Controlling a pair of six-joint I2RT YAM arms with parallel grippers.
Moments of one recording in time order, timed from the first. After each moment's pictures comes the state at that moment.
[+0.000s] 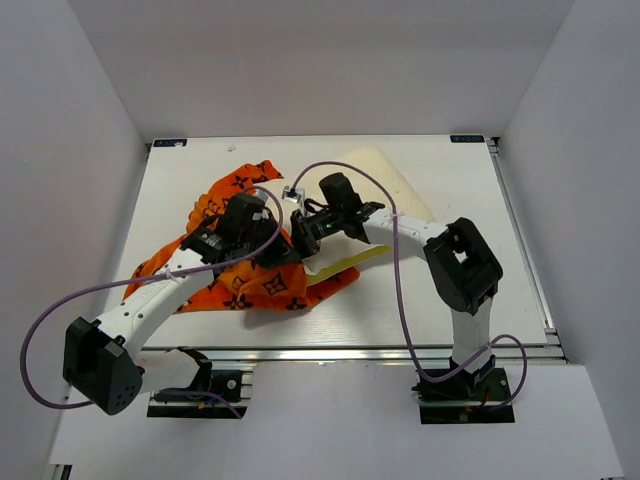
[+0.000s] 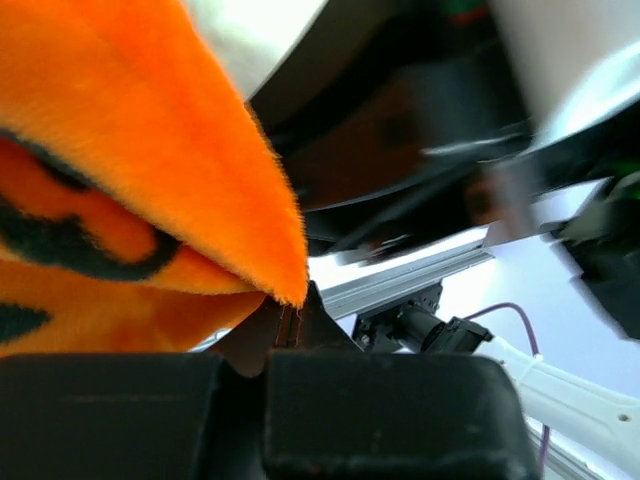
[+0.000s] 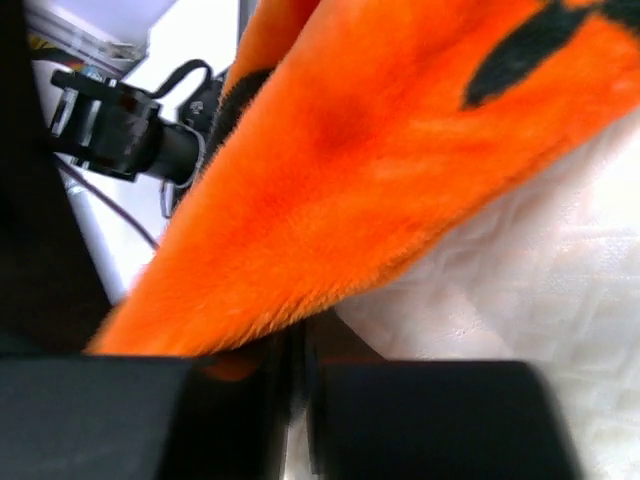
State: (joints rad) left arm -0.55 1.23 1.05 -0.61 0.22 -0.94; right arm 0.74 1.95 1.37 -0.02 -1.00 0.16
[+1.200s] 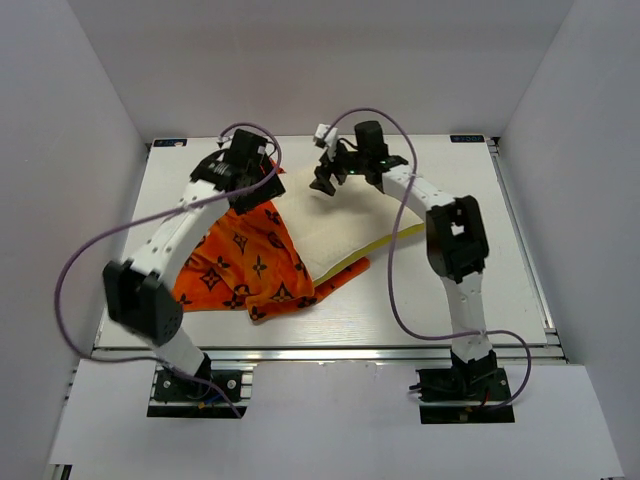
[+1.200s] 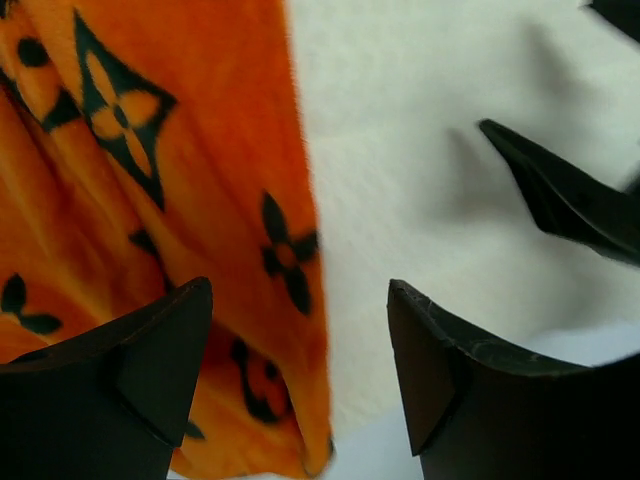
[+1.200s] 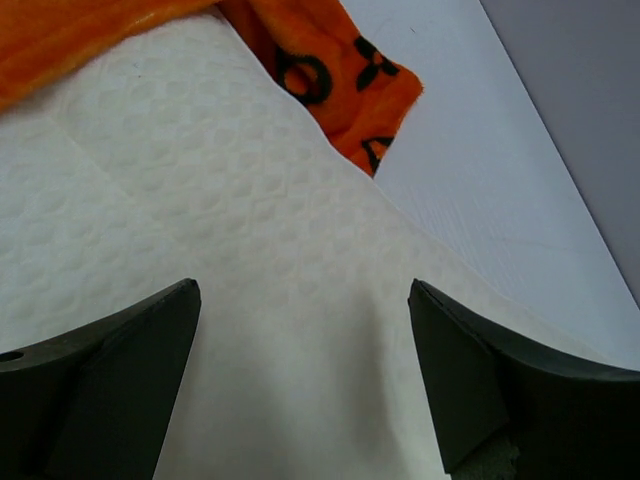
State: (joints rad) left arm -0.44 1.57 1.59 -0.87 -0.23 -0.77; right arm 0.46 2.19 1.81 -0.08 -0.70 -0.50
